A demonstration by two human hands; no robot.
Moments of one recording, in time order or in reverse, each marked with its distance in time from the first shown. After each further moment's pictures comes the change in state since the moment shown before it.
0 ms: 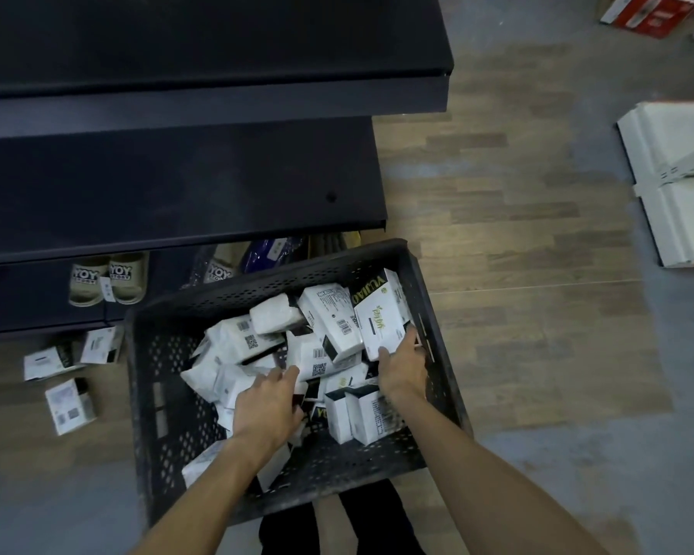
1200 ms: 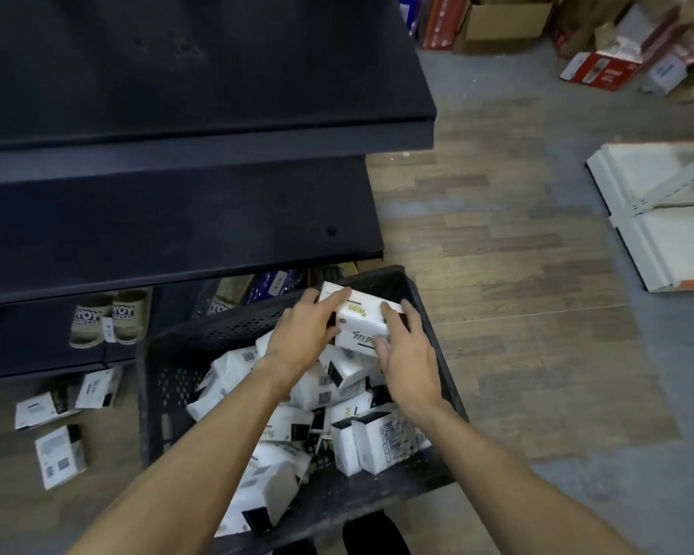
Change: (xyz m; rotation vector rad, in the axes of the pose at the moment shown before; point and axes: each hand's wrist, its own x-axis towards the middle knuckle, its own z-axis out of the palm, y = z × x) left_hand 0.058 0.027 -0.104 -0.240 0.356 0.289; right_hand -0.048 -0.046 -0.064 -0.155 0.193 -0.575
